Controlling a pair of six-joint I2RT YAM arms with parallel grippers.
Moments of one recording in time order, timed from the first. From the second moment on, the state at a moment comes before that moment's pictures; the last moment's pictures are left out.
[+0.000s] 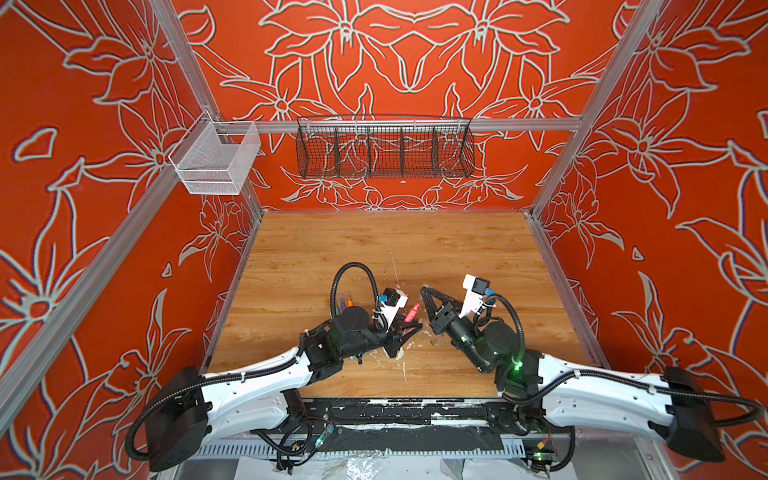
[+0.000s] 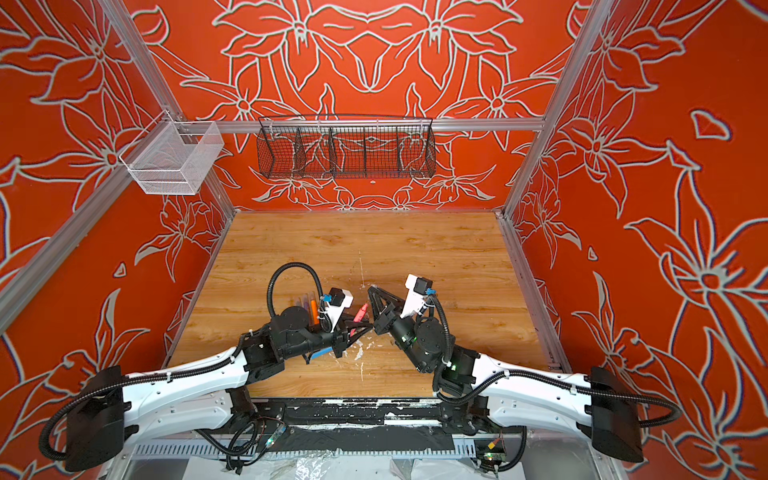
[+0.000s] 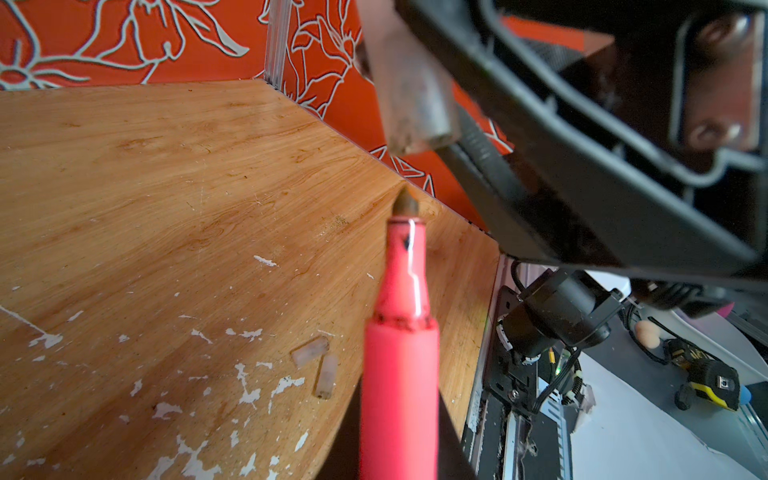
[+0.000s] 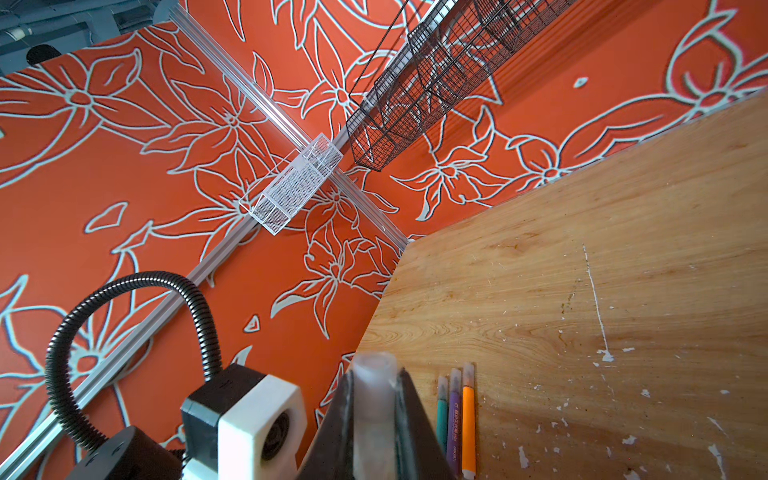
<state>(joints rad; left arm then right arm) -0.91 1.03 0.49 0.32 0.21 -0.34 1.16 0.92 0.49 0.54 0.53 0.77</state>
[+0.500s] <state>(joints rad) -0.91 1.03 0.49 0.32 0.18 -0.34 1.16 0.98 0.47 0.61 0.52 0.80</state>
